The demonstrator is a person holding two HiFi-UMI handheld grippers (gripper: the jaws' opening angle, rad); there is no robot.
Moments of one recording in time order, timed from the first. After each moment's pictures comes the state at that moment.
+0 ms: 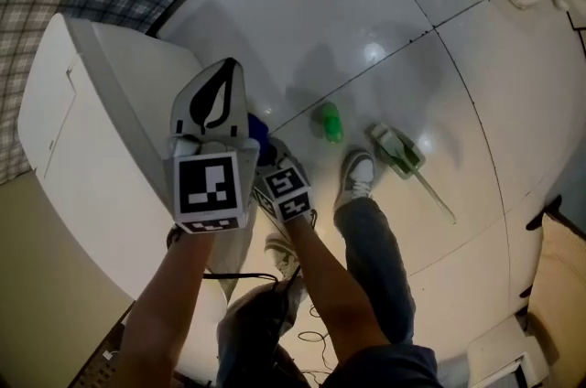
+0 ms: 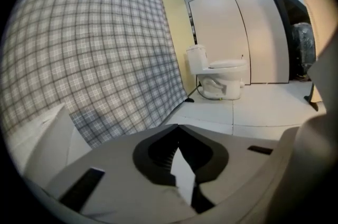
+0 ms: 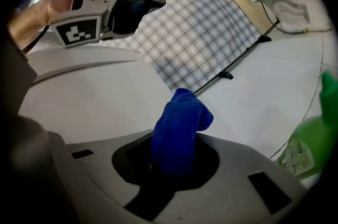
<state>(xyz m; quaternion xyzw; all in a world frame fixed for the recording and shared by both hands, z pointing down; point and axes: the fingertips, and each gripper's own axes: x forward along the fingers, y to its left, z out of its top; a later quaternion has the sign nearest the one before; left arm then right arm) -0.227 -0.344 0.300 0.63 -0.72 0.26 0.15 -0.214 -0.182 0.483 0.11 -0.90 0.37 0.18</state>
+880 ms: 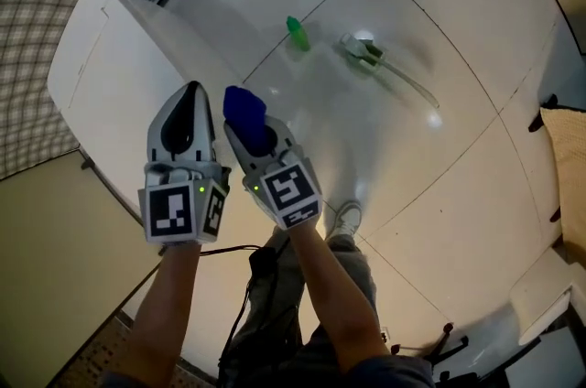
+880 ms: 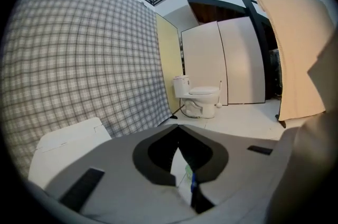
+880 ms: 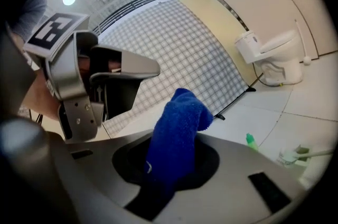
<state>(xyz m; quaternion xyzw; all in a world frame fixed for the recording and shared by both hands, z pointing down) -0.070 -0.126 0.128 0.67 -0.71 0.18 0.11 -0.048 -0.071 0.228 0.20 -0.94 0.29 0.05</state>
